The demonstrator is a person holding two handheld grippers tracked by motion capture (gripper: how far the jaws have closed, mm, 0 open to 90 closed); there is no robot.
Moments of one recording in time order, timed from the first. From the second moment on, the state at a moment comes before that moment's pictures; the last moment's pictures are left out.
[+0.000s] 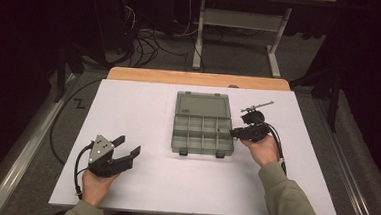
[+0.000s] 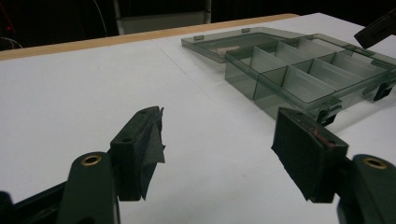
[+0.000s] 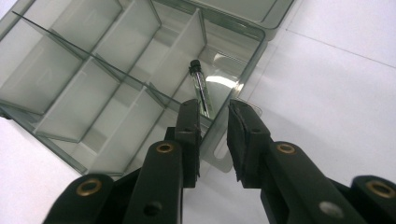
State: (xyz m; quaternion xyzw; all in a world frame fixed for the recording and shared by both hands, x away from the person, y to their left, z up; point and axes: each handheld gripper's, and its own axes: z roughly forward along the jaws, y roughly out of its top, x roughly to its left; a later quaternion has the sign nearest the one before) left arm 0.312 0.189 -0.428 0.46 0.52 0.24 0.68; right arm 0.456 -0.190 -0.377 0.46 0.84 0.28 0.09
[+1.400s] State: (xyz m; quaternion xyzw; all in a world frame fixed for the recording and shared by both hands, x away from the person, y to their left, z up) left arm 0.393 0.141 -0.410 0.49 0.52 0.21 0.66; right arm 0.464 -0.187 -0.383 0.48 0.84 0.26 0.07
